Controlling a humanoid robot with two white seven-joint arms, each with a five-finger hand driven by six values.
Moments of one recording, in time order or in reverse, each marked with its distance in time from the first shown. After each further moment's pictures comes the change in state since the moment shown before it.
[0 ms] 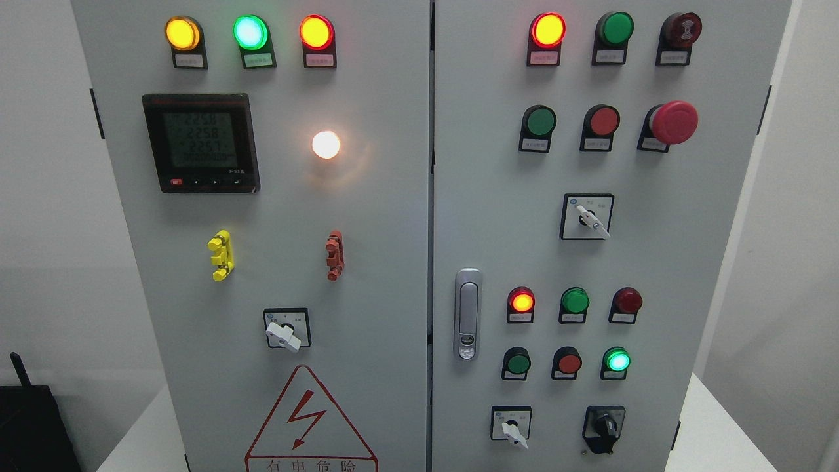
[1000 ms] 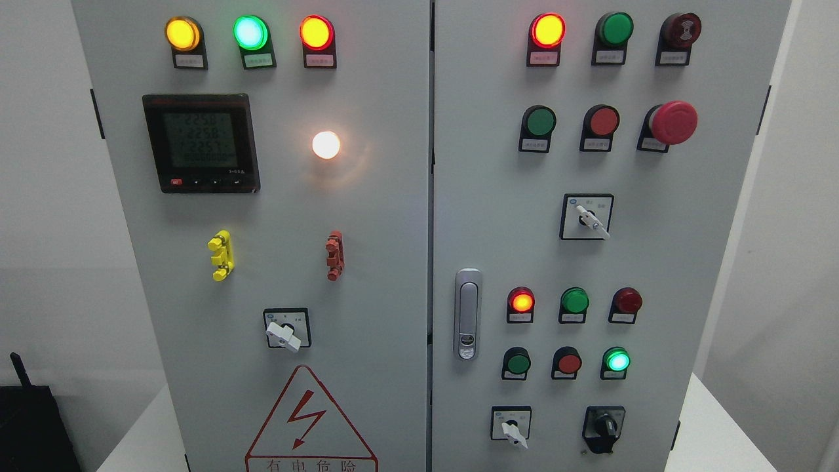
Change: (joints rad) left arm 0.000 0.000 0.000 0.000 0.000 0.000 0.000; right arm 0.028 0.009 0.000 -0.003 -0.009 -0.003 0.002
